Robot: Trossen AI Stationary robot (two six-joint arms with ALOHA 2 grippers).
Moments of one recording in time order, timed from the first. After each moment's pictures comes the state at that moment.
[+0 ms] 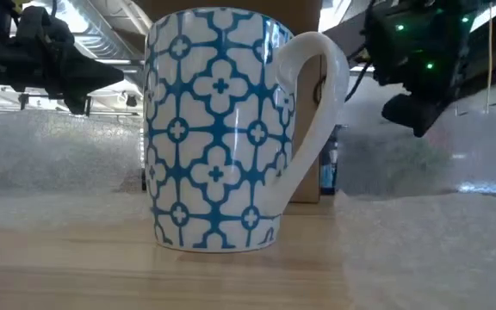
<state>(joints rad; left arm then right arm) 0.11 0.01 0.01 0.03 -0.16 -0.25 0.04 1.46 0.96 -1.35 0.71 1.02</state>
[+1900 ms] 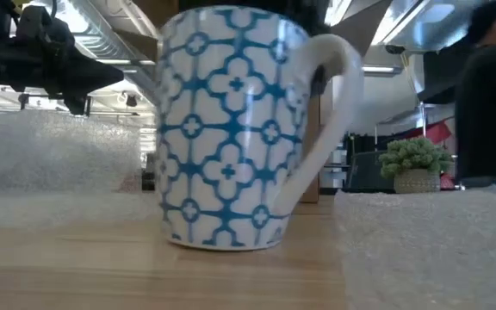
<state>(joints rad) 0.11 0.01 0.01 0.03 -0.16 -0.26 0.40 2.31 1.99 -1.02 0.11 0.68</state>
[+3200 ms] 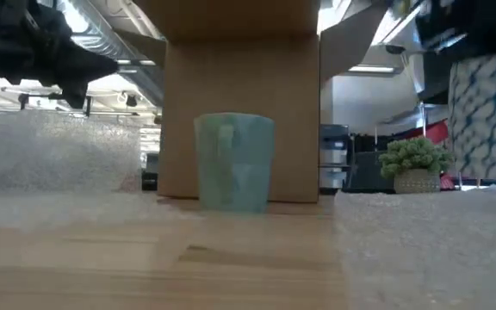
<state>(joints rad) 0.02 0.03 0.04 -0.03 -0.19 -0.25 0.47 1.46 1.01 -1.19 0.17 1.17</state>
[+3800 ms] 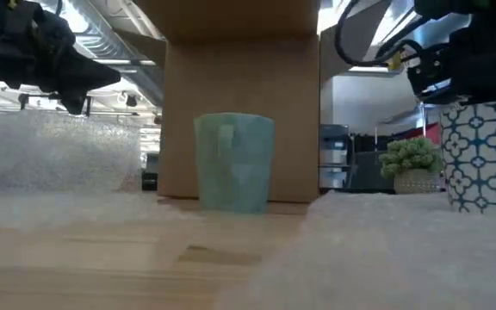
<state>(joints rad) 0.02 0.05 0.04 -0.02 -0.21 -0.27 0.39 1.45 0.92 -1.12 0.10 1.11</state>
